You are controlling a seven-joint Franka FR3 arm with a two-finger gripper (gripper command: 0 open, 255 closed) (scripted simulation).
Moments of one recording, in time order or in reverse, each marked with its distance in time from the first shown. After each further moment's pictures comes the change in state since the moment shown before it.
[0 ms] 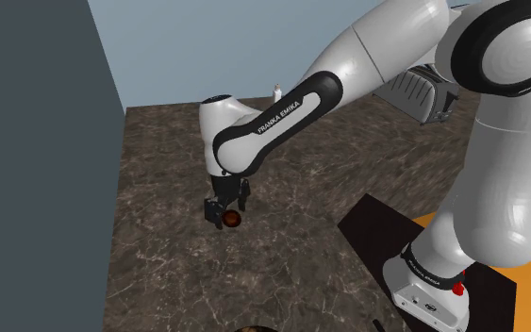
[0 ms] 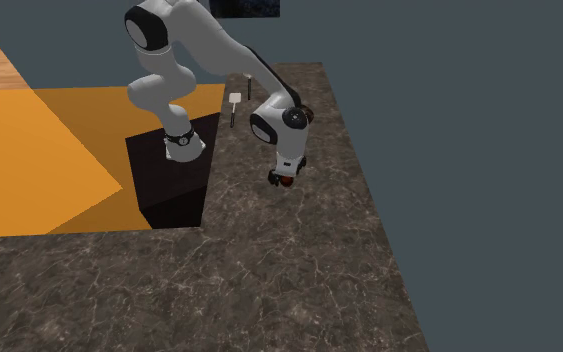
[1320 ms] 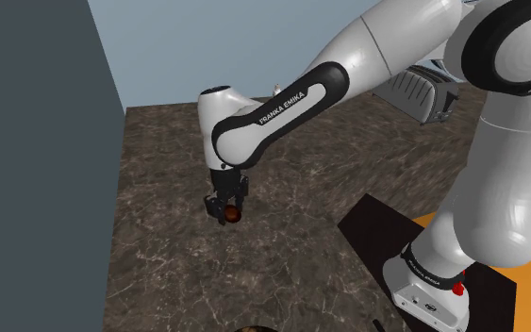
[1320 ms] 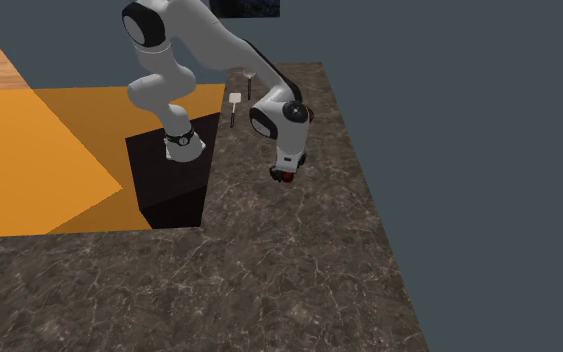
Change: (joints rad) arm -0.004 -0.034 0.004 0.012 0.008 -0.044 0.001
